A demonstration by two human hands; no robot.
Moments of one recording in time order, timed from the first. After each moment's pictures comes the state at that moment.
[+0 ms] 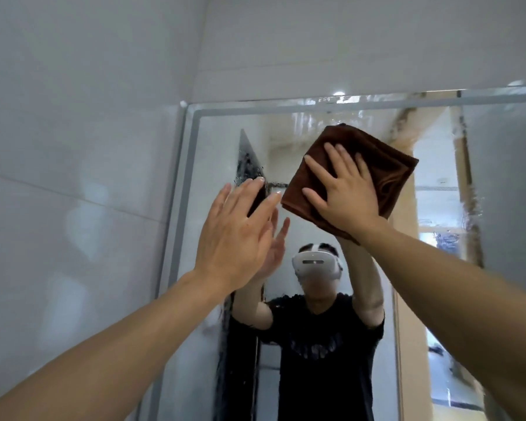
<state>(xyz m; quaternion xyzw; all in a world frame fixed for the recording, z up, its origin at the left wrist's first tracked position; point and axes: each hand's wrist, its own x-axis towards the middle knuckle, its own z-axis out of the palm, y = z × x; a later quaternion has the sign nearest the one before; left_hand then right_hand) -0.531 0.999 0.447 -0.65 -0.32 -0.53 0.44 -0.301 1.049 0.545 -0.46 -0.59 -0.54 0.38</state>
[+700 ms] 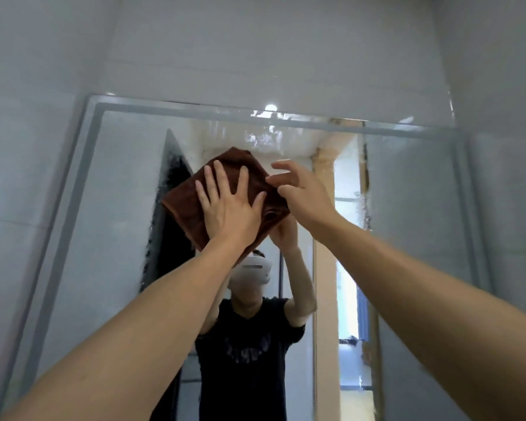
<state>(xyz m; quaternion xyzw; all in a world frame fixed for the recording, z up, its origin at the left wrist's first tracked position) -0.363 1.047 0.521 -0.61 -0.46 -0.57 0.28 -0.251 0.942 0.542 -0.37 -0.70 -0.06 0.61</state>
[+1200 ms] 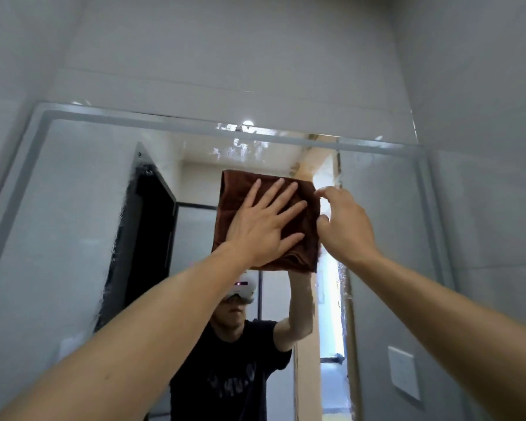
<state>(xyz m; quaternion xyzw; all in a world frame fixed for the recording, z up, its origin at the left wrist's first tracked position) -0.276 1.050 0.544 -0.70 -0.24 -0.42 0.52 -0.144 0.918 0.531 -0.53 -0.55 -0.36 0.53</state>
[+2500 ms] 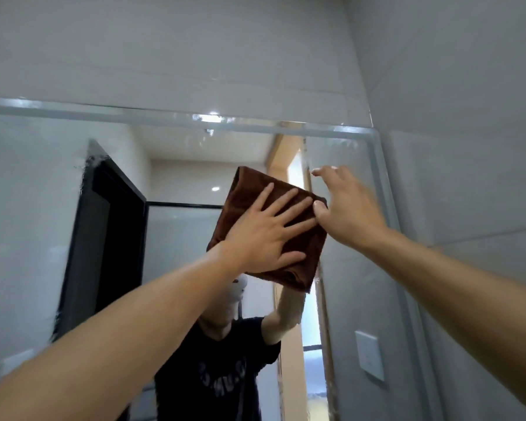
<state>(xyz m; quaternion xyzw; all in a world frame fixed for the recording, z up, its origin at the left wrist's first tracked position) -0.191 1.027 0.535 -0.72 -0.14 -0.32 0.60 -0.057 0.884 0.536 -0.56 -0.54 -0.43 0.45</state>
